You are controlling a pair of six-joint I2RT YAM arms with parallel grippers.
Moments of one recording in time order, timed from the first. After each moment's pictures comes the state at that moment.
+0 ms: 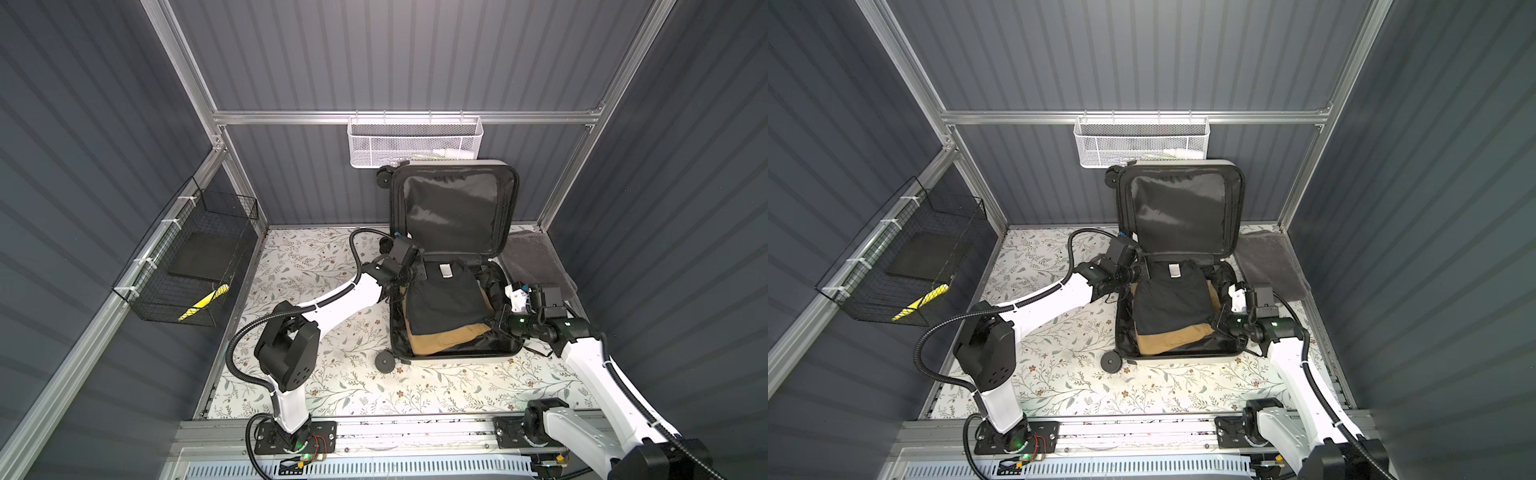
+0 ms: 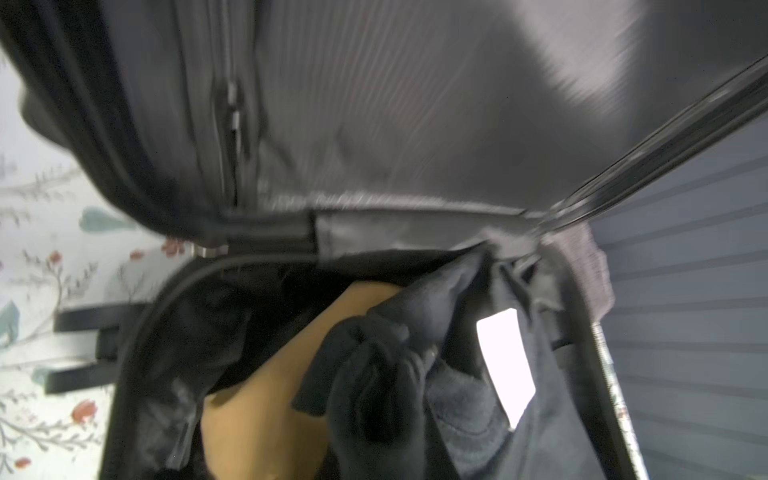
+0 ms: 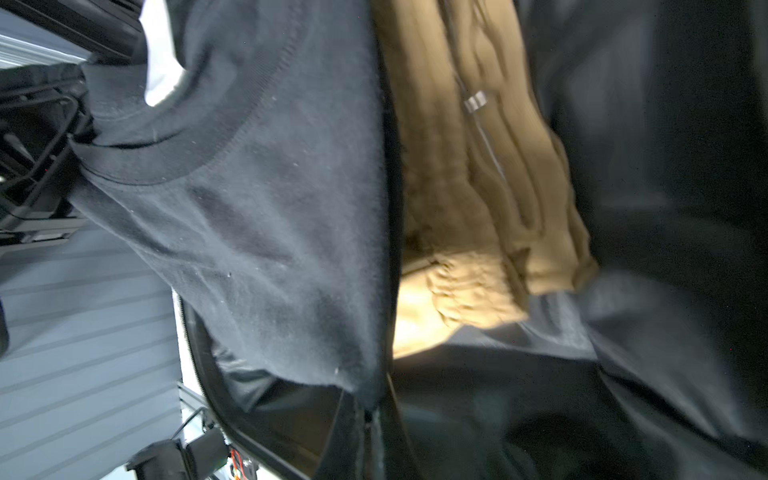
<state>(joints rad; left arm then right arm) -0.75 1.83 1.44 -0.27 -0.07 -0.71 0.09 0.96 0.67 -0.66 -0.47 0.56</state>
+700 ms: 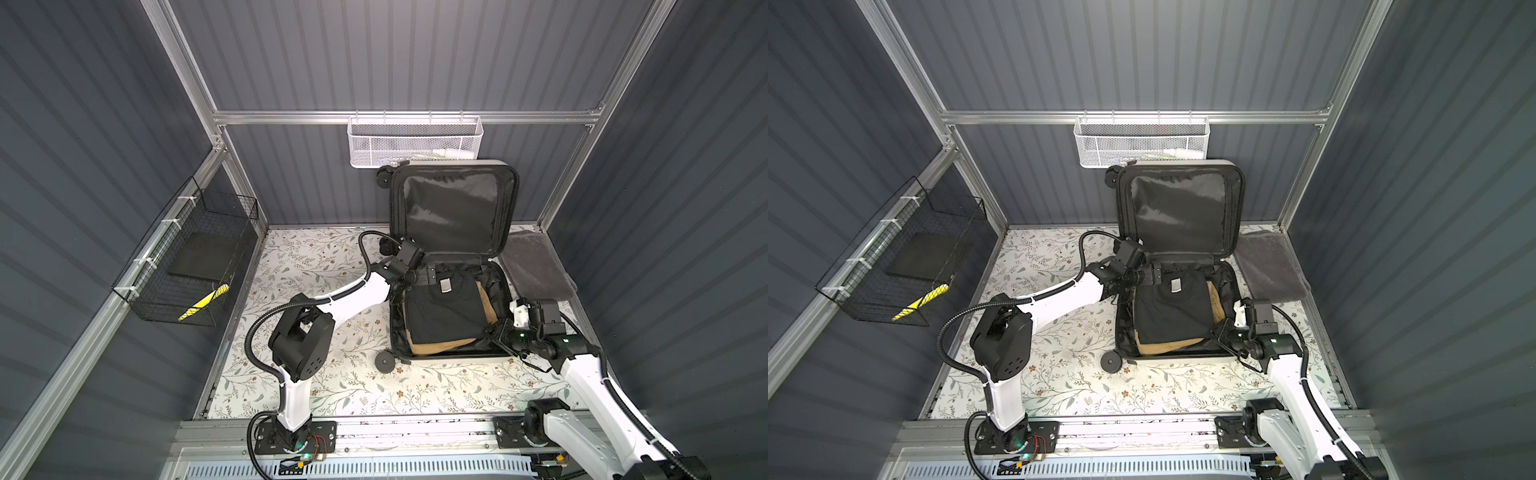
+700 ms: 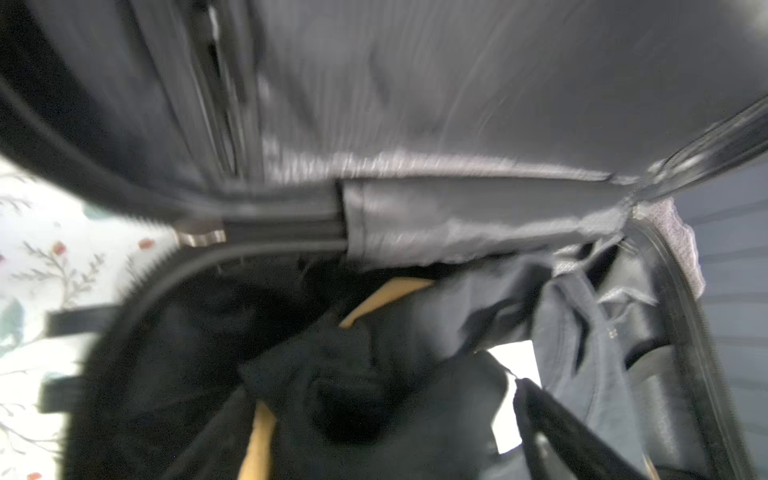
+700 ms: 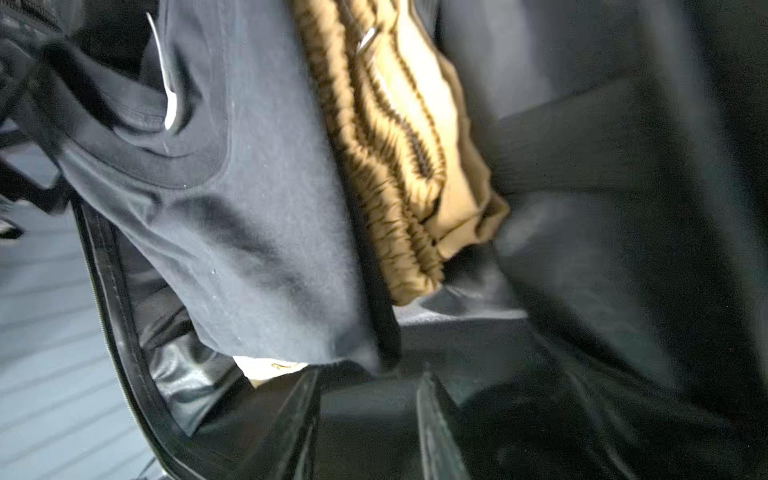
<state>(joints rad) -0.75 1.92 1.53 -0.35 -0.11 -0.62 0.09 0.86 0.58 -0.69 -0.38 0.62</state>
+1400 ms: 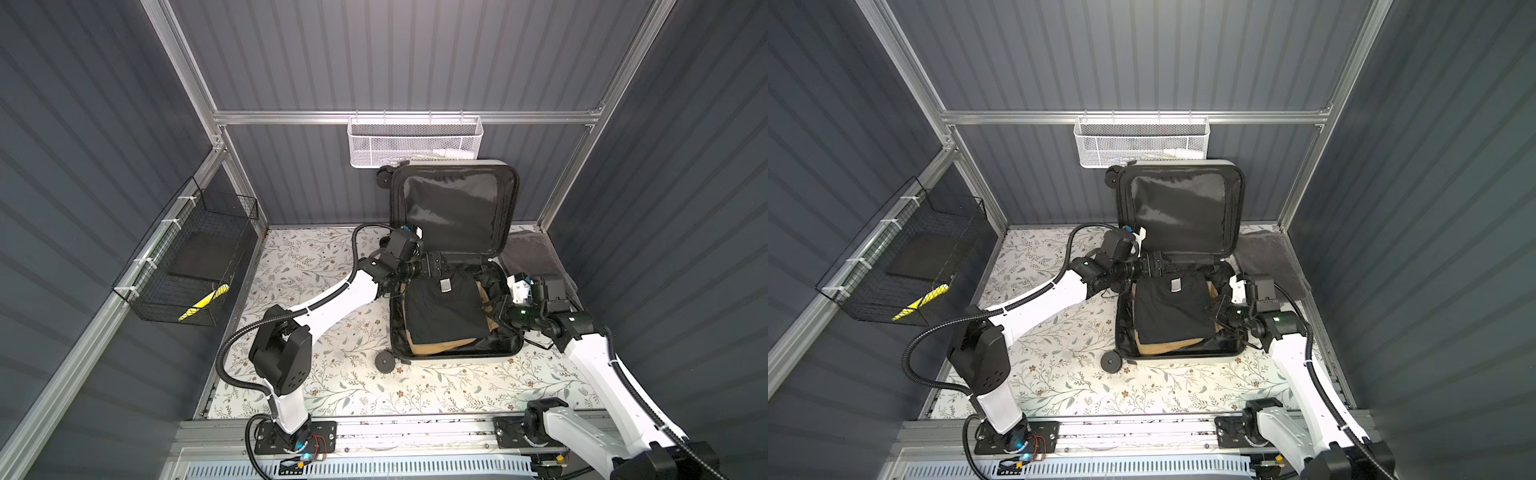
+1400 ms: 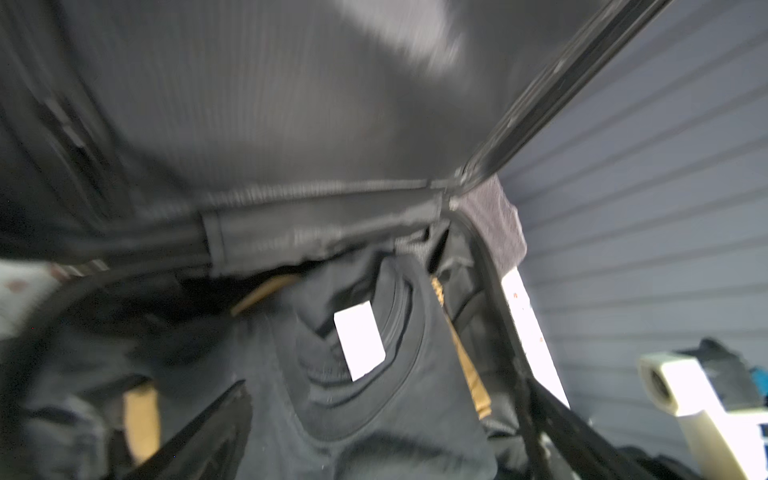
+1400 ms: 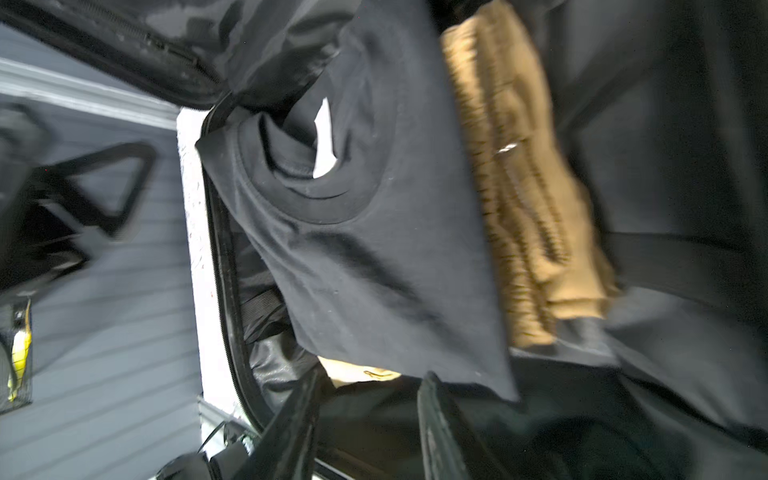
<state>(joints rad) -0.75 1.78 1.47 -0.28 0.16 -0.66 0.14 1.00 0.80 -0.67 -0.46 0.64</state>
